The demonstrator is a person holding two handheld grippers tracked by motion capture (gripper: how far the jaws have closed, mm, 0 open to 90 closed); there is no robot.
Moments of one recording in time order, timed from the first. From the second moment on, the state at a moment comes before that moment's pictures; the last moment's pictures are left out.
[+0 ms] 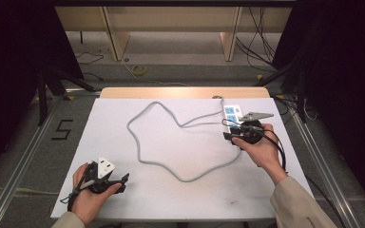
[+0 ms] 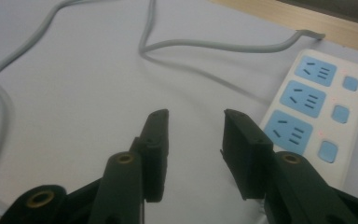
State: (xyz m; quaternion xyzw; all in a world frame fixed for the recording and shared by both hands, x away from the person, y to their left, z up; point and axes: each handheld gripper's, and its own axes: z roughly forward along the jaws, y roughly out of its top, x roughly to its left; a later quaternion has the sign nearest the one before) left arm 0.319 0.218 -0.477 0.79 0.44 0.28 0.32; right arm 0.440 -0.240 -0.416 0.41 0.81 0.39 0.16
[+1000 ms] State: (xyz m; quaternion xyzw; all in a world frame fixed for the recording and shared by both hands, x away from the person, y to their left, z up) left arm 0.319 0.218 -0.478 0.79 0.44 0.28 0.32; right arm 0.364 -0.222 -0.443 0.32 0.83 0.45 0.12
